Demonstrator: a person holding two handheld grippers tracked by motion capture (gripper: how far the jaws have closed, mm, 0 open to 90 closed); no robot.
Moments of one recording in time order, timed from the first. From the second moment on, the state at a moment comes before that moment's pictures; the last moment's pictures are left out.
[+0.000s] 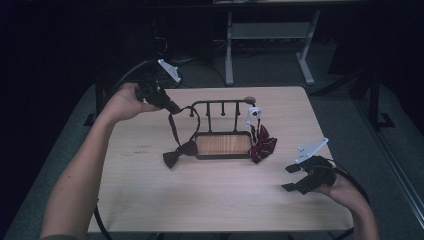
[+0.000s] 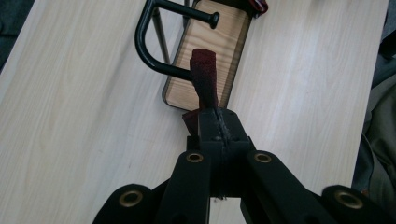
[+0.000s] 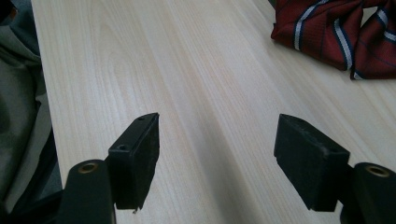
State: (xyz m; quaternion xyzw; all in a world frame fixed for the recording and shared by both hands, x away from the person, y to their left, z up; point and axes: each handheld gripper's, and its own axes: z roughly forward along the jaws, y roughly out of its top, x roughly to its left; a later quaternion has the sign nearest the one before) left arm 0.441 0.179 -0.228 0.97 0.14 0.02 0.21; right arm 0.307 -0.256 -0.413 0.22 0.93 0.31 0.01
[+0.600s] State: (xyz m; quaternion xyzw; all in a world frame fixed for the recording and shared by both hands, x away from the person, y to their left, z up) left arm 0.465 0.177 -0.238 0.97 0.17 0.01 0.20; right arm 0.307 -0.256 -0.414 0.22 0.93 0.31 0.01
